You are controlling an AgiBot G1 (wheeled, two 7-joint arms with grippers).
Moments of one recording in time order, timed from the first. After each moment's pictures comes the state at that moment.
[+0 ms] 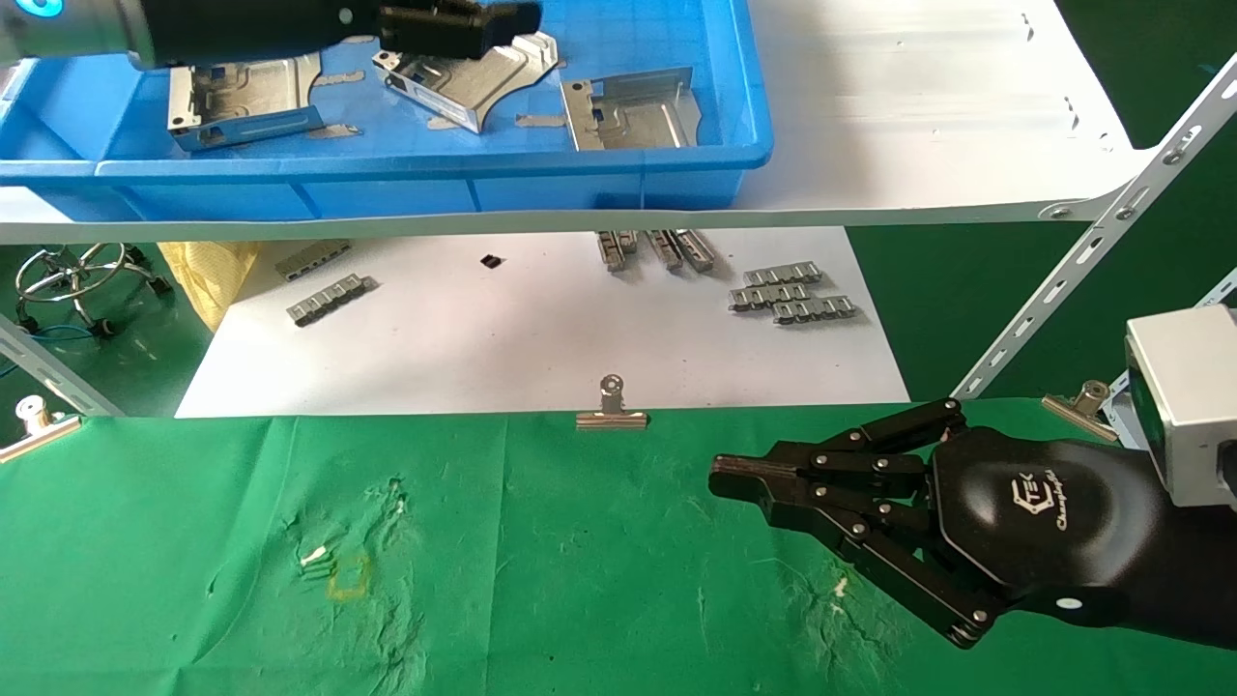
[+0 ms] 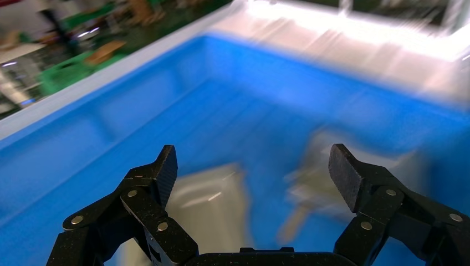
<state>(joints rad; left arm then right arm) -2.01 1.15 0.52 -0.28 1.30 1.15 -0.06 1.08 -0.56 -0.38 1.23 -0.64 -1.43 0.12</state>
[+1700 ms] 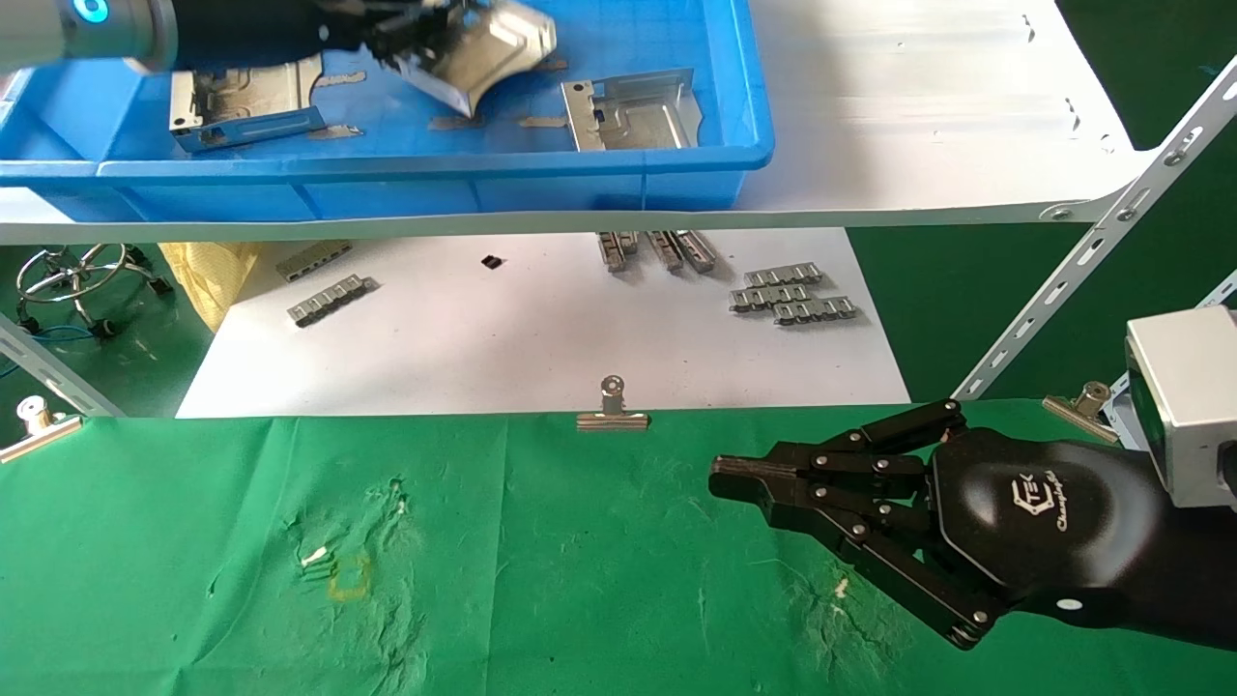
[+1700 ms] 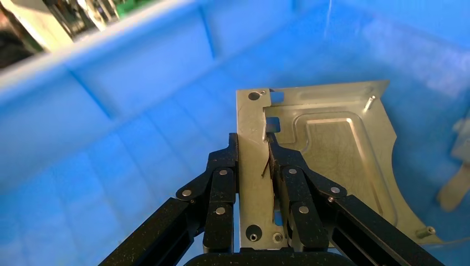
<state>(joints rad) -2.13 1.25 0.59 -0.01 1.42 0.95 -0.07 1.08 -0.56 -0.38 1.23 -0.64 -1.43 0.12</state>
